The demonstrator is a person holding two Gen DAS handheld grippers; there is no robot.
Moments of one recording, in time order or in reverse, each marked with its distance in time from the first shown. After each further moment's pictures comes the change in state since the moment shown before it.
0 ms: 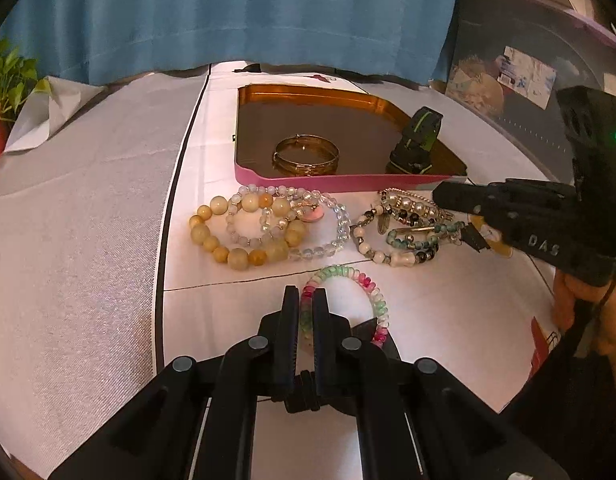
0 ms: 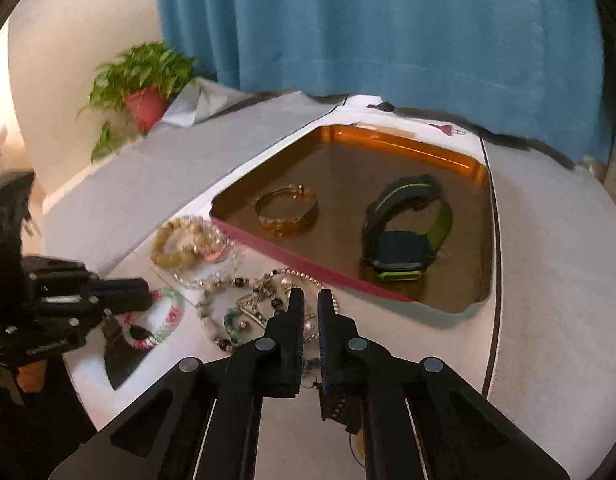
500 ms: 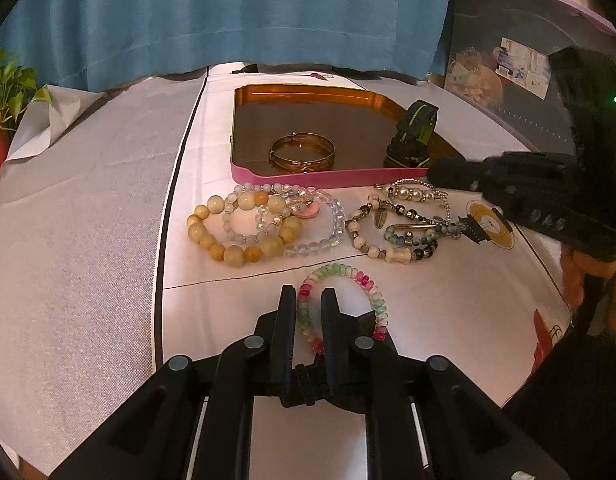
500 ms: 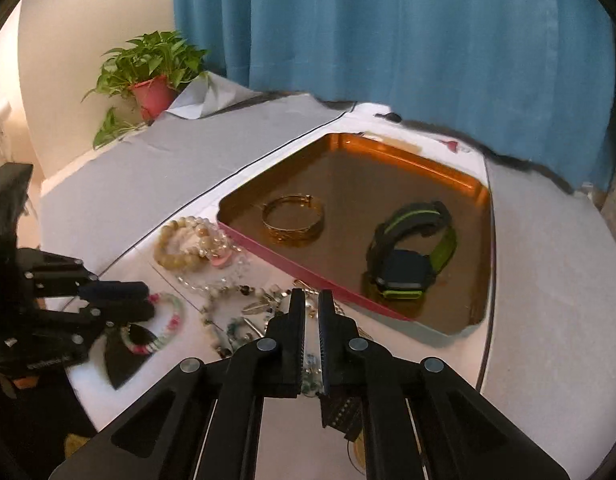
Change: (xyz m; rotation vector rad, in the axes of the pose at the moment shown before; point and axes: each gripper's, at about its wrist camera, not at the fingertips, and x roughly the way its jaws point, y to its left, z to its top) left arm 0.000 -0.005 -0.002 0.016 0.004 0.014; right arm -0.011 0.008 0.006 -0.063 0.005 -0.005
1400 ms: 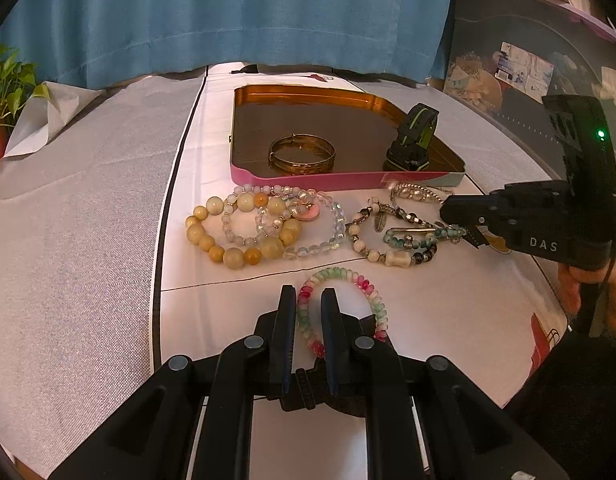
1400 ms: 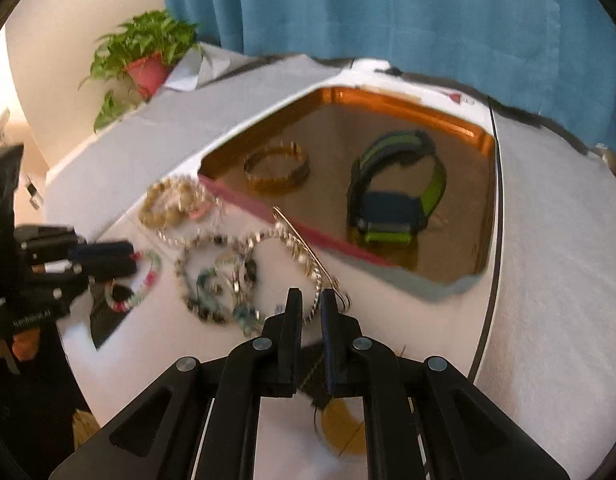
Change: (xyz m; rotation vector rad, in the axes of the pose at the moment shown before) left arm 0.000 0.003 0.000 -0.008 -0.003 -0.017; right arm 0.013 -0.027 -0.018 0.051 0.125 0.042
